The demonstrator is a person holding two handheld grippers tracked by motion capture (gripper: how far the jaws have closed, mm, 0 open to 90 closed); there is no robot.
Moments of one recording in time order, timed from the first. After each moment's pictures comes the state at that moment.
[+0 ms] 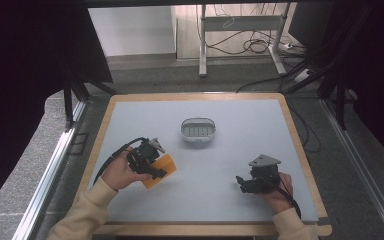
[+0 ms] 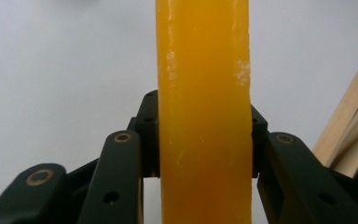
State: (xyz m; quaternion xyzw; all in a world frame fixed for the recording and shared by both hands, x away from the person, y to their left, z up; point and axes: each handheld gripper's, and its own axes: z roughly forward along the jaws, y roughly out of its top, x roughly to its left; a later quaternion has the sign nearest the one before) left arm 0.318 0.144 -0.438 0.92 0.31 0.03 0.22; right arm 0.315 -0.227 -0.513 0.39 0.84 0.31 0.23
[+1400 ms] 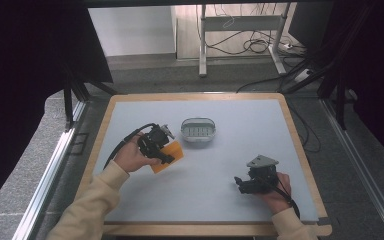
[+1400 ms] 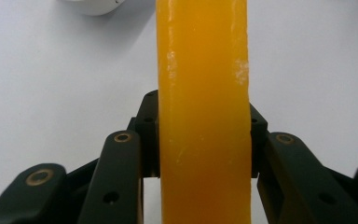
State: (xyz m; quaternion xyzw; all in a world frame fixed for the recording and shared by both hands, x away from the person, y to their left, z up) left arm 0.361 0.125 -0.431 0.93 0.29 0.05 0.22; right arm 0.314 -0.223 -0.516 0.38 0.84 0.31 0.22
